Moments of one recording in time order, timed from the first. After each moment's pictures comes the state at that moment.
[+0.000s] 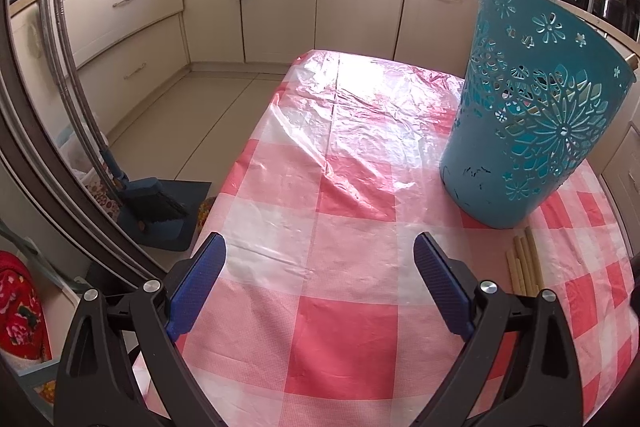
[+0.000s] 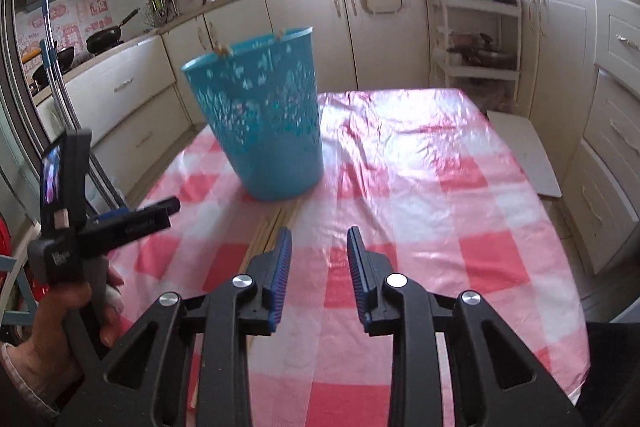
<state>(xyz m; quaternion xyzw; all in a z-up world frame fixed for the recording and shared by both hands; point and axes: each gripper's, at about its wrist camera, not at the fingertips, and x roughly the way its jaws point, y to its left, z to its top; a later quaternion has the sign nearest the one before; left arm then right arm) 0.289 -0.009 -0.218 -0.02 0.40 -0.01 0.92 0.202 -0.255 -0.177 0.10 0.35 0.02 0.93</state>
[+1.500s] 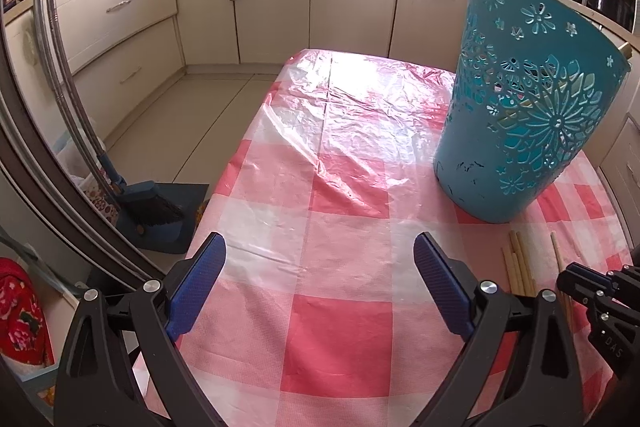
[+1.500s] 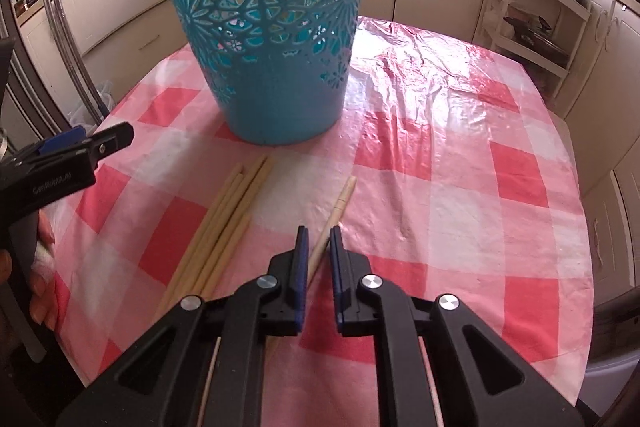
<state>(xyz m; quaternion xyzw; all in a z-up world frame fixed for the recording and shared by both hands) 0.285 -0.016 -0.217 0.00 0.40 -0.02 0.92 0.262 -0.245 -0.224 -0.01 0.46 0.07 0.88</state>
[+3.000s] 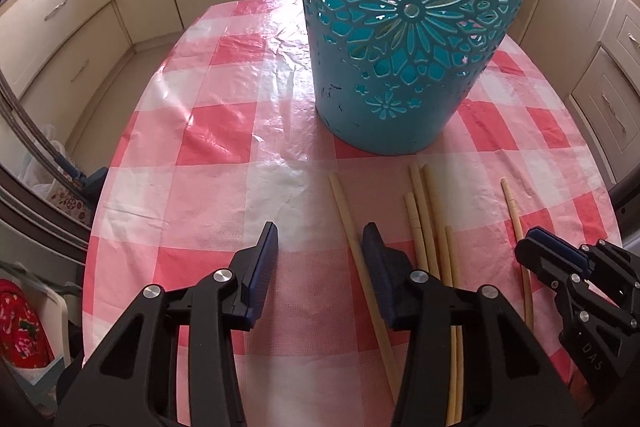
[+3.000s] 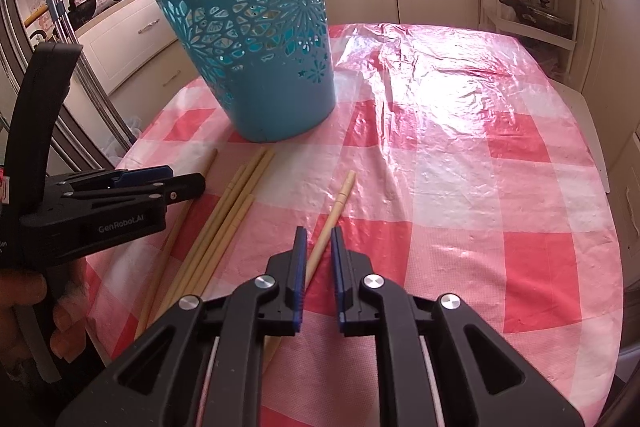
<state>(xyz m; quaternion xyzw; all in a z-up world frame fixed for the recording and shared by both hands) 0.284 -0.098 -0.226 0.05 0.50 -0.08 0.86 0.241 -0.279 -0.229 0.08 0.43 0.11 0.89</state>
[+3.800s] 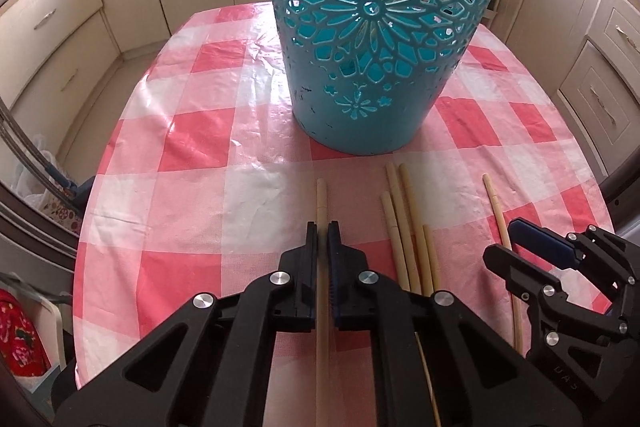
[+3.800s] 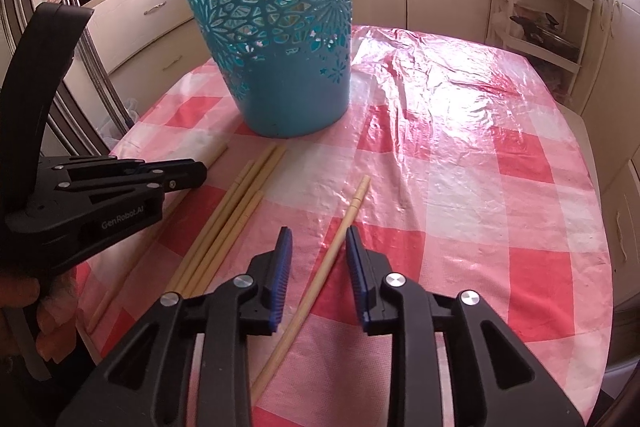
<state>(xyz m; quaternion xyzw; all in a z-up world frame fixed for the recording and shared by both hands) 0.276 -0.102 -0.225 0.05 0.49 -0.11 0.87 0.242 -0.258 -0.228 0.03 0.43 0.11 0.90</state>
